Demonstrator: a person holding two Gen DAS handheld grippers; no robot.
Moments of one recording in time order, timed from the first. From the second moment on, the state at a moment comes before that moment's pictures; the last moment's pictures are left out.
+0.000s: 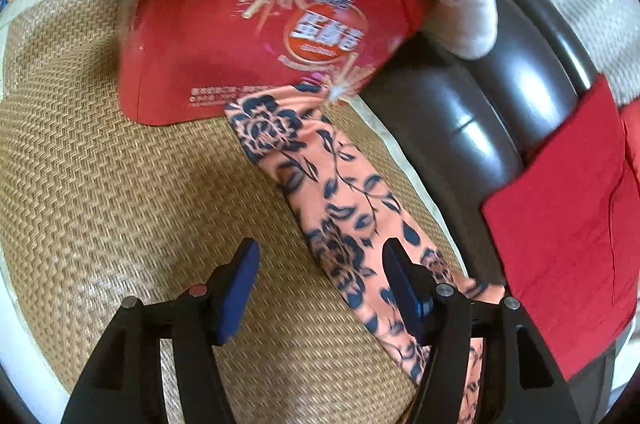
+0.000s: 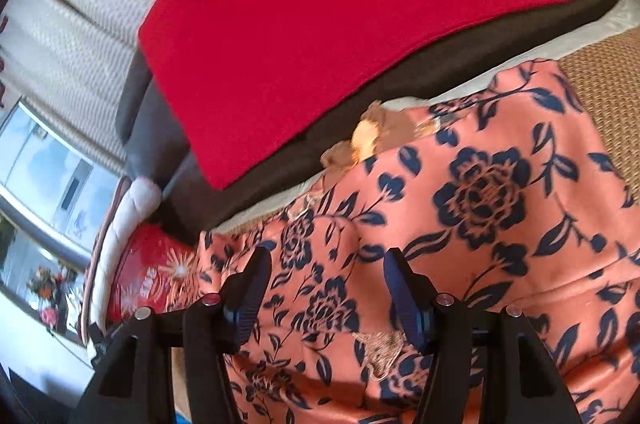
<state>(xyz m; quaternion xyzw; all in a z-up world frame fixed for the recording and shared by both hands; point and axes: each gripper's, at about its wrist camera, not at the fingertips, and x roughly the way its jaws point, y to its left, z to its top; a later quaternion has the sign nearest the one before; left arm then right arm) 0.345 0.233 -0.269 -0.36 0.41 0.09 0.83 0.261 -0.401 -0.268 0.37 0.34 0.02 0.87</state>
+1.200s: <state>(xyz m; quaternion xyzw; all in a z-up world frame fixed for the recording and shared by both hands) 0.387 0.150 -0.192 -0.26 0.33 -0.06 0.91 0.258 -0.414 -0.261 0.35 0.32 -0.02 0.88</state>
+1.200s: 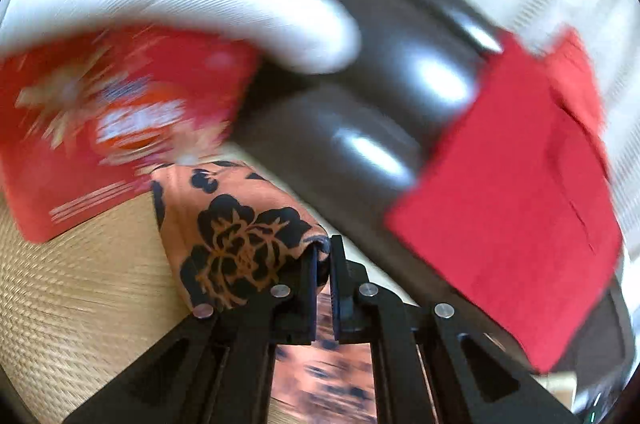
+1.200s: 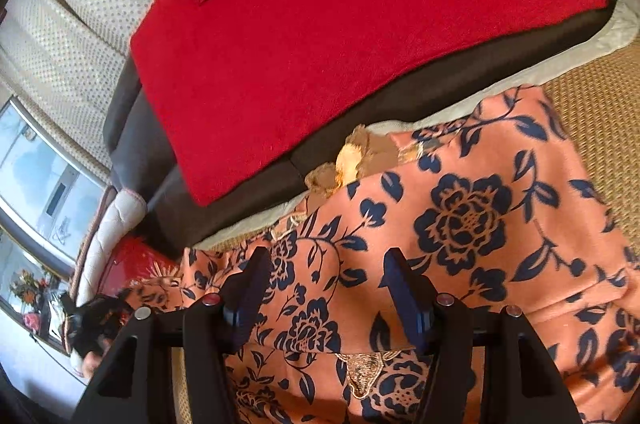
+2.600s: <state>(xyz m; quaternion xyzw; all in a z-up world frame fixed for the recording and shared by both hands) 0.359 -0.004 -0.250 -0.09 0.47 -0.13 0.87 0.277 -0.455 -0.291 0.37 0.35 -0.08 0.86</state>
